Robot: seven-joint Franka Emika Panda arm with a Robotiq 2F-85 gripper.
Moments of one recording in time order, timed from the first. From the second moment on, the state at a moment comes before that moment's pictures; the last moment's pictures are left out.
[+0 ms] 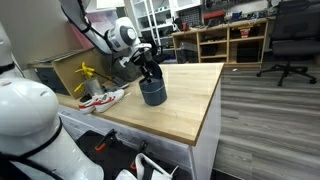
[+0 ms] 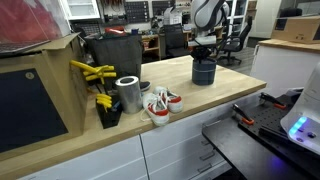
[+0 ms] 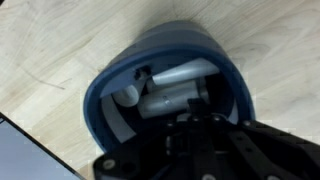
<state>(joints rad) 0.13 0.17 -0.02 -2.32 -0.25 2.52 0.98</state>
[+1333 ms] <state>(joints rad) 0.13 0.13 0.04 -2.27 -0.18 2.38 0.66</state>
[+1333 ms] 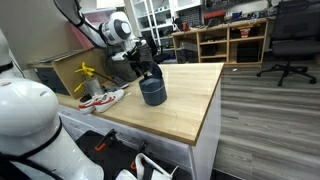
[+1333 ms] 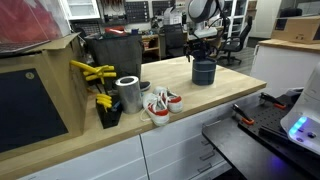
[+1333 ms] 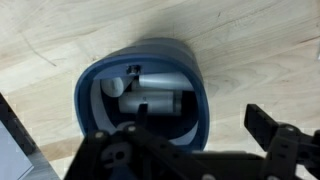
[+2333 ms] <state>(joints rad) 0.13 0.17 0.04 -2.26 -0.18 2.43 0.61</state>
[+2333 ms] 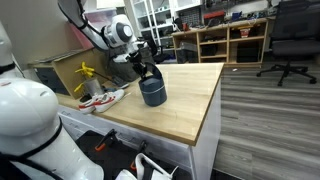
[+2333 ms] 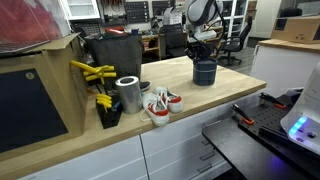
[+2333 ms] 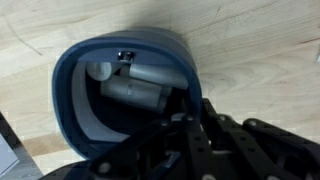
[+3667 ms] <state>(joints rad) 0.13 0.12 0.06 -2.06 -0.15 2.17 0.58</state>
